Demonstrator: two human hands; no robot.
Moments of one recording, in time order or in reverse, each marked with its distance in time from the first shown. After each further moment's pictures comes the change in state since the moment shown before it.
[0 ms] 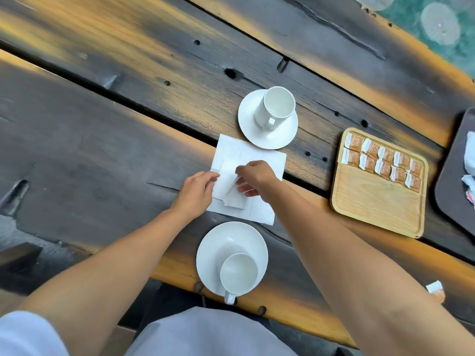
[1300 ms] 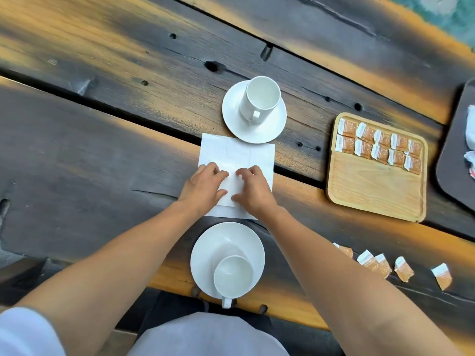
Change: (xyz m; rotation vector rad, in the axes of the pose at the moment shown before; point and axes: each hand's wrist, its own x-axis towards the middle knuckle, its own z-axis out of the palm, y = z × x) left_hand 0.026 0.035 0.019 0.498 -0.201 0.158; right_hand 0.007 0.067 -0.003 -0.495 0.117 -0.395
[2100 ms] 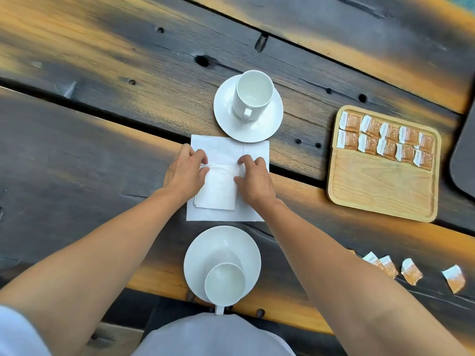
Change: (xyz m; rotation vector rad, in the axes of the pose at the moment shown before) left_hand 0.032 -0.014 -0.018 -0.121 0.086 -0.255; right_hand 0.027 0.009 -0.011 0.046 0.102 0.098
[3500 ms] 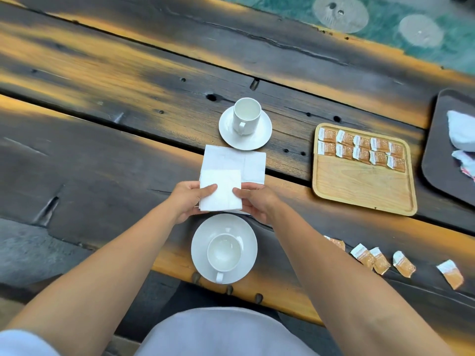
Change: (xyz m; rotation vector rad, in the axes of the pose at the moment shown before) left_hand -0.121 0.029 -0.026 -1.178 -0.185 -0.432; right_hand -0.105 0.006 -0.030 1.227 -0.335 0.295
